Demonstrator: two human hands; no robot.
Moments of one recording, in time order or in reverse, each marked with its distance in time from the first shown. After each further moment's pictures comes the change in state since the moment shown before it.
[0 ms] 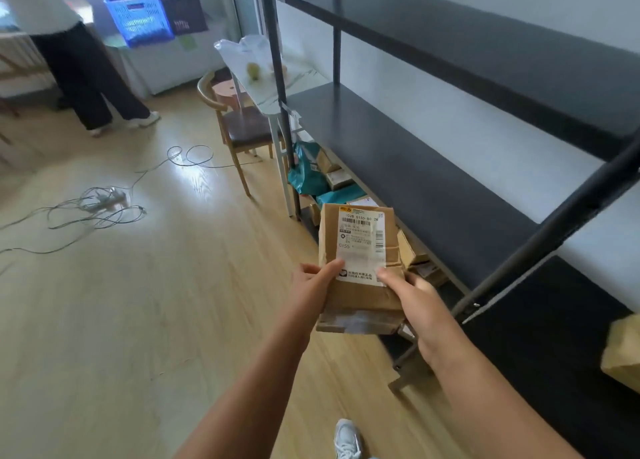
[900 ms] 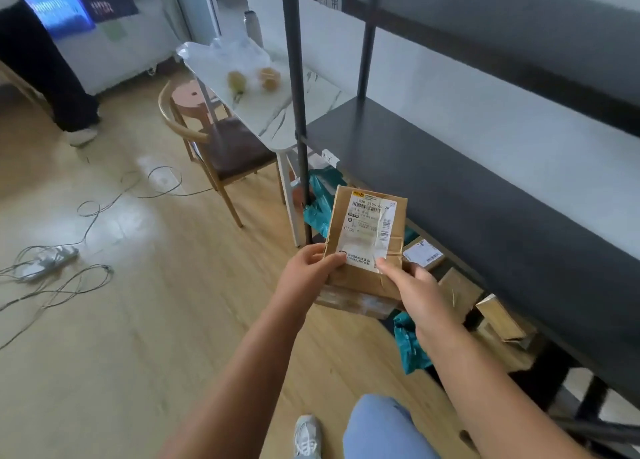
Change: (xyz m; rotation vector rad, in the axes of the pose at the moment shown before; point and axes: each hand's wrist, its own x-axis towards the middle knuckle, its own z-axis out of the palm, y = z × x) left_hand 0.370 0.193 -0.196 0.224 -0.253 0.044; right_hand 0.271 -0.179 0.264 0.078 0.225 0.034
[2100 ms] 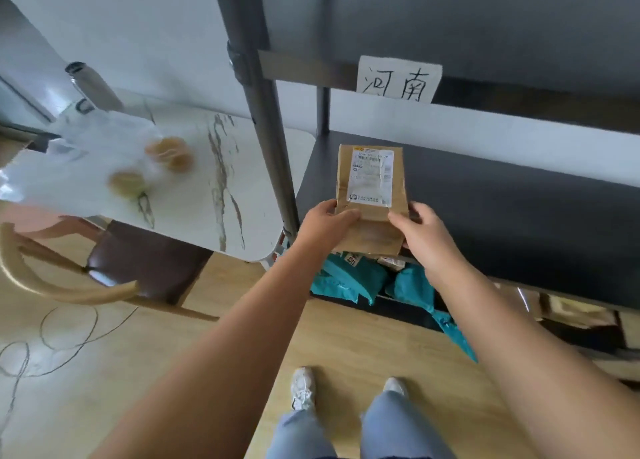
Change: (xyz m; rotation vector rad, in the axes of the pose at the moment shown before) left_hand 0.395 0.204 -0.067 0.459 -0.494 0.090; right_hand 0.275 -0.201 0.154 0.081 0.537 0.044
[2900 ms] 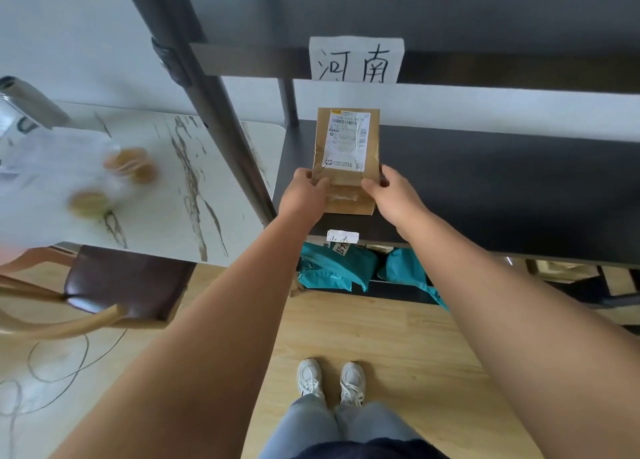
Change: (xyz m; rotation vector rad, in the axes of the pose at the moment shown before) left_hand 0.052 0.019 0.004 0.365 0.098 0.071; right_hand 0.040 -0.019 0.013 -0.129 0.020 -0.041
